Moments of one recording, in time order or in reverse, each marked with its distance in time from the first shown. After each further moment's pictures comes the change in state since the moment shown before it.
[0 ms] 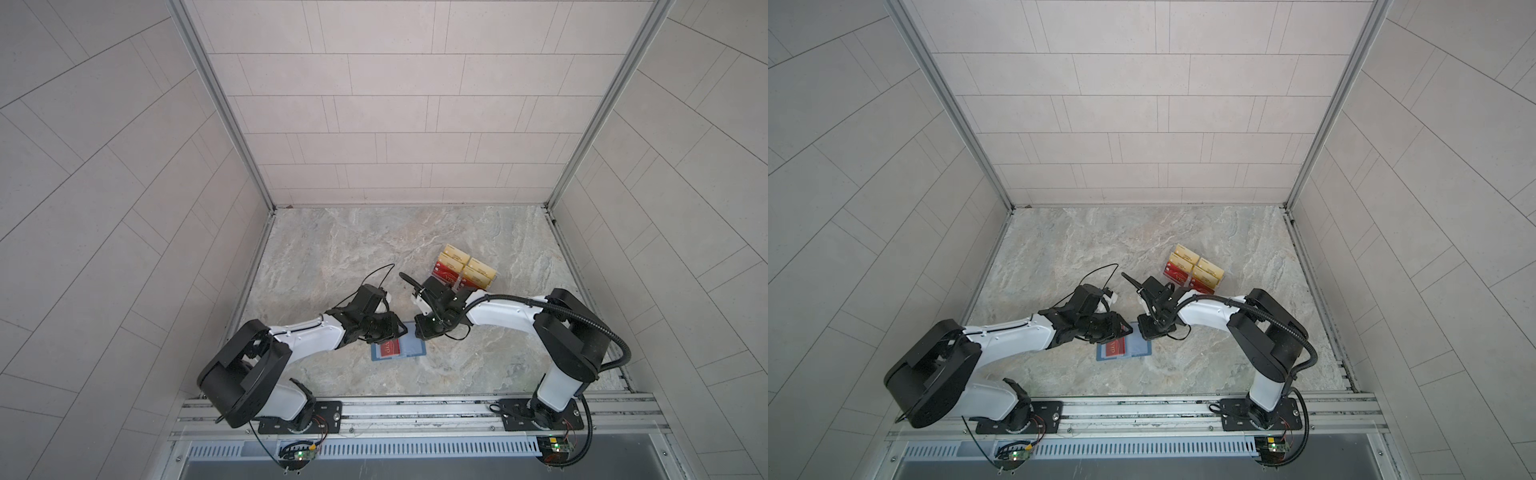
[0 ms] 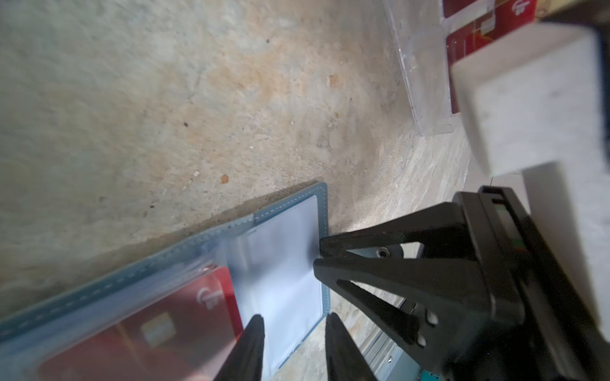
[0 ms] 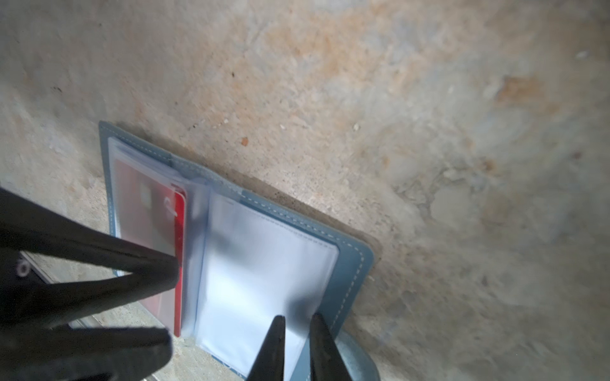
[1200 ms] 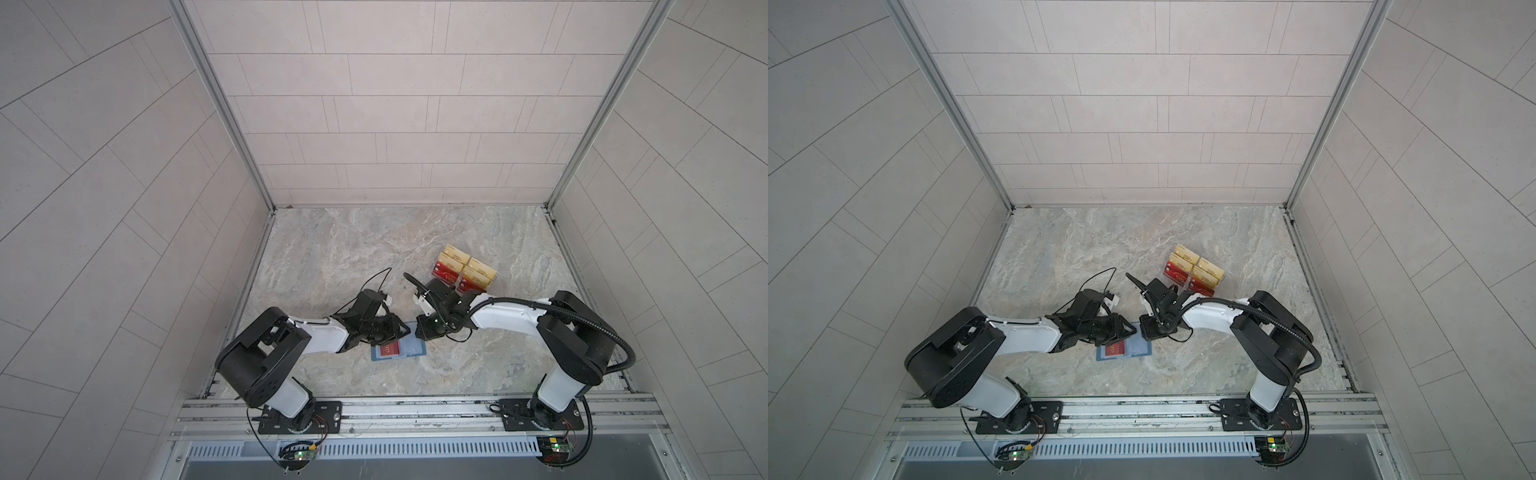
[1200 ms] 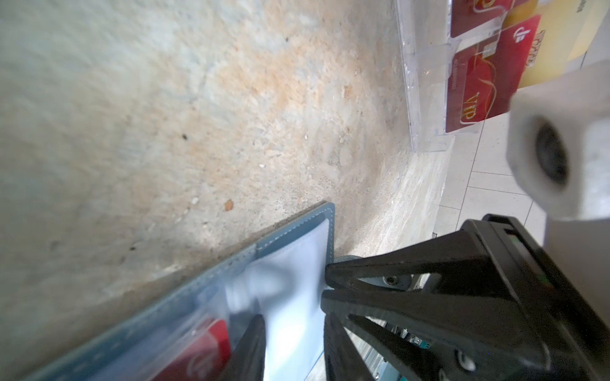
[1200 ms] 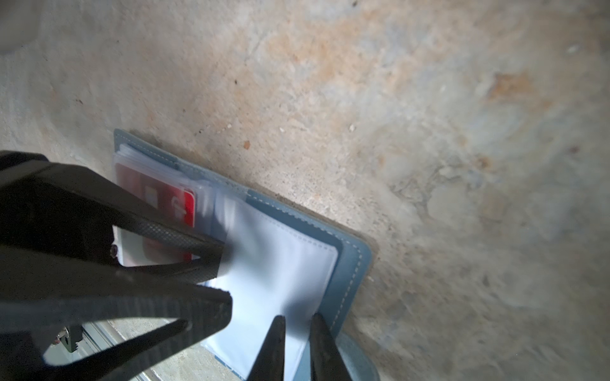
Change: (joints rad) left arm -0.002 0.098 -0.089 0.283 0.045 -0.103; right arm -0.006 -0.029 -0.059 0.079 -0.012 0.030
